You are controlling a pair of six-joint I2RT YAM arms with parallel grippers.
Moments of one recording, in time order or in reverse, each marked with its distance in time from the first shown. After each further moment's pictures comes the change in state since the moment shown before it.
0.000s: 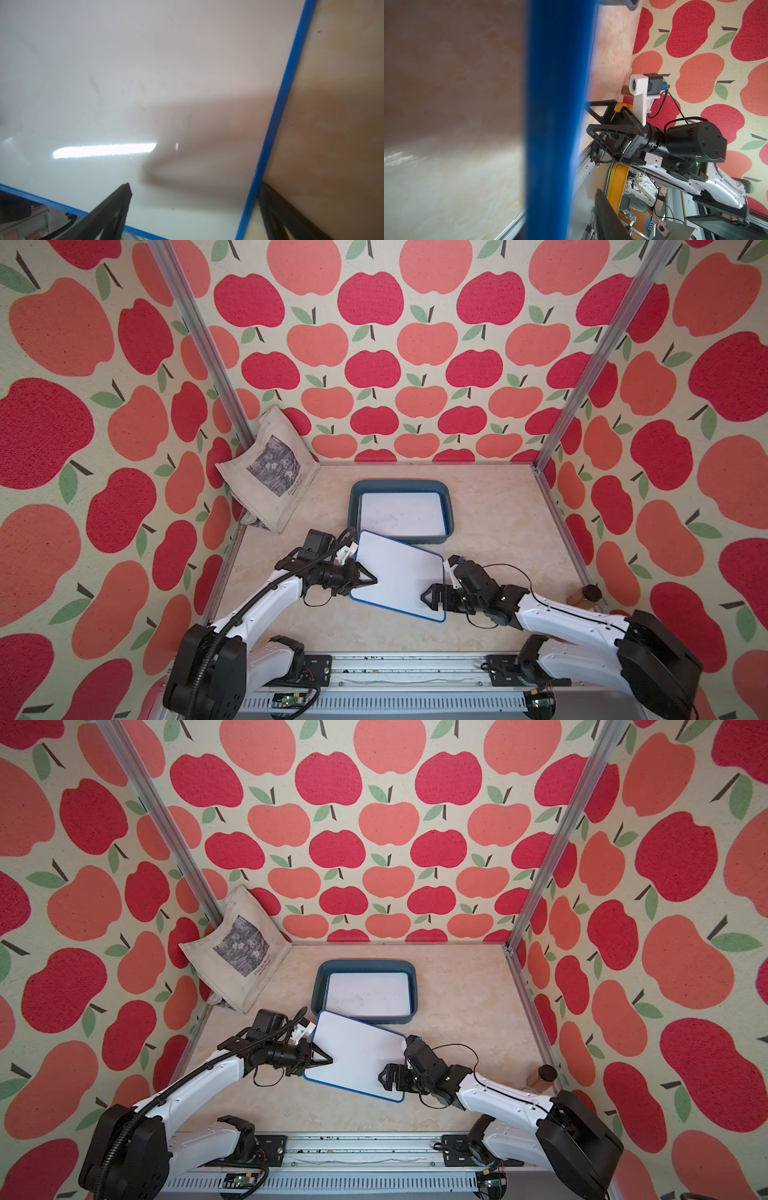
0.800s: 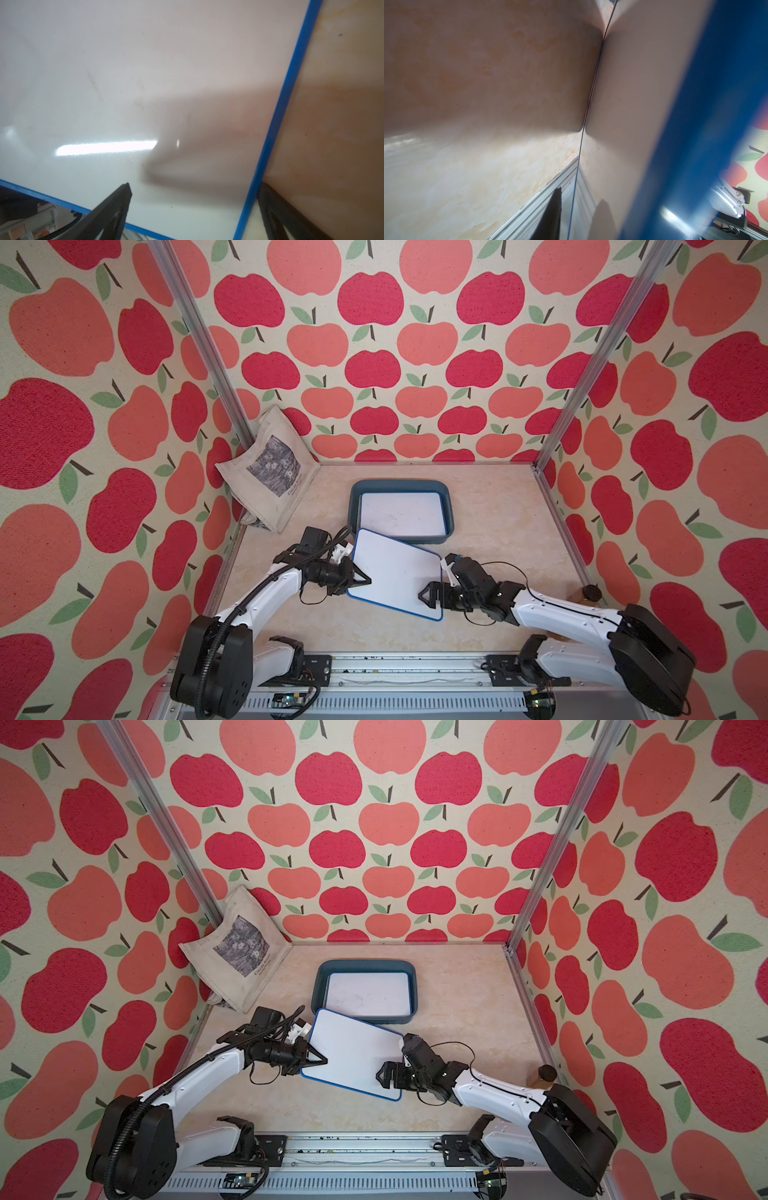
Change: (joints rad) left arm 0.066 0.056 0.039 -0.091 0.024 0.070; right arm -0.014 0.047 0.033 0.005 -0.030 -0.011
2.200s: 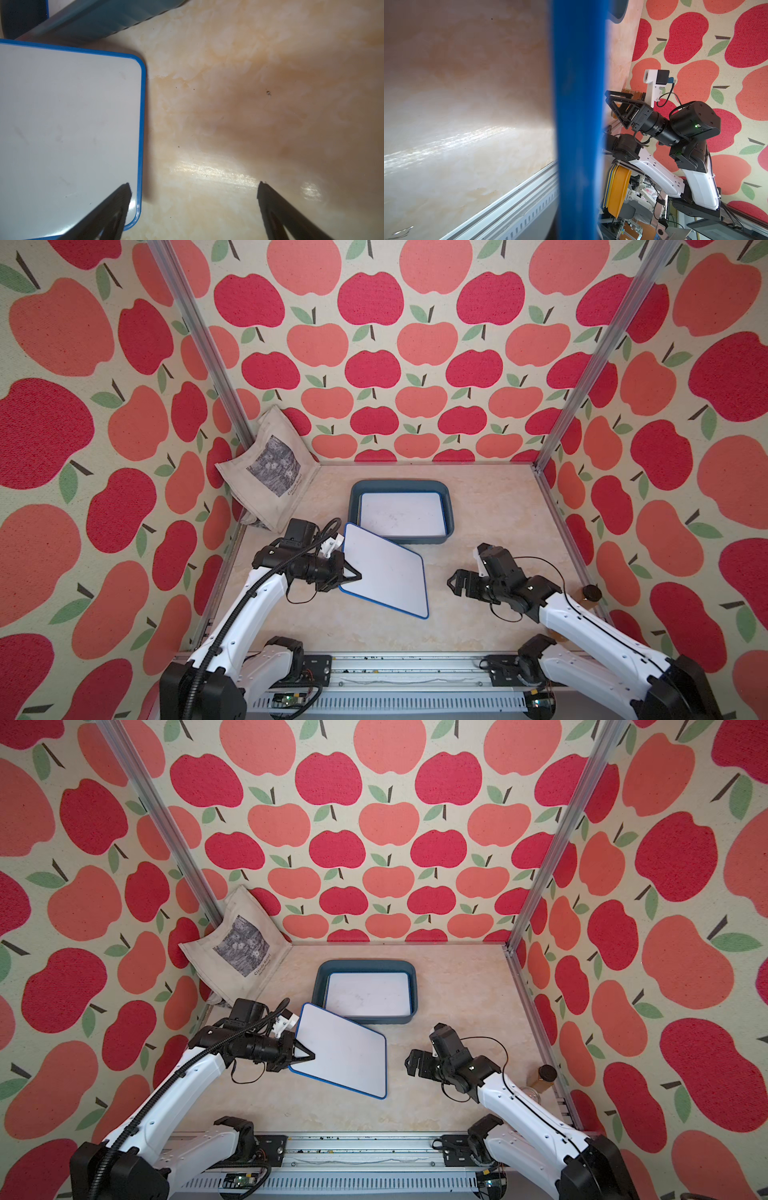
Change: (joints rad) left arm 0.045 -0.165 0.184 -0.341 -0.069 0.075; right arm -0.250 -0.248 0.079 -0.393 0.098 -0.149
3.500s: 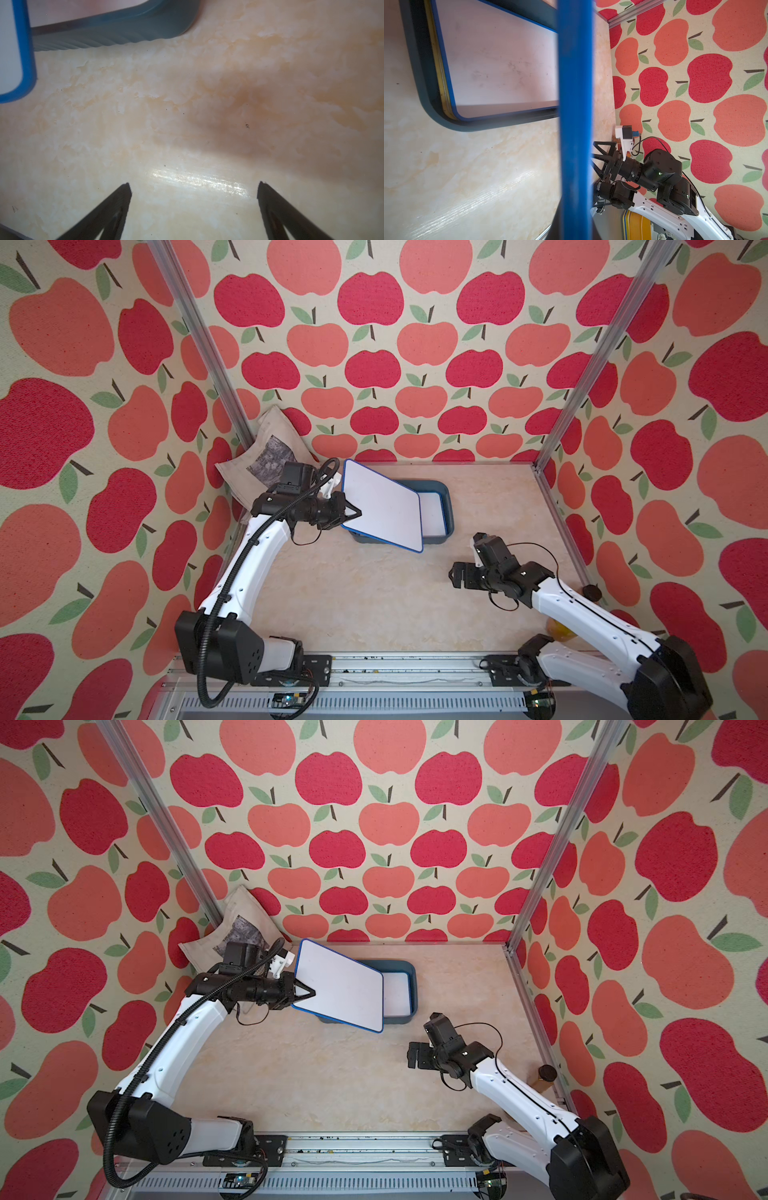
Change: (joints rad) left arm 0.039 0.343 0.530 0.079 -0.106 0.032; right arm -0.002 0.125 0.121 -0.048 0.114 -0.142
